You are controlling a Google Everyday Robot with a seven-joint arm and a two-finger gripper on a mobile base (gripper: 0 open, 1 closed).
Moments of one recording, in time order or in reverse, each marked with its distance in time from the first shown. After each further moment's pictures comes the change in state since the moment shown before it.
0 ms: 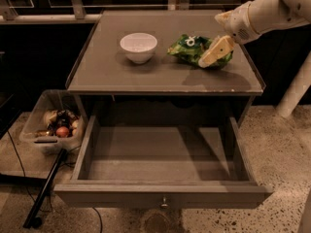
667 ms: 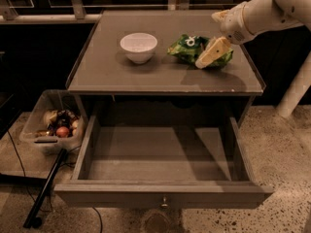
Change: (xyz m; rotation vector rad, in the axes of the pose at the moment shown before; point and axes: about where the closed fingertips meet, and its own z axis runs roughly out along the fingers) arm -0.008 -0.001 0.010 0.030 -0.001 -0.055
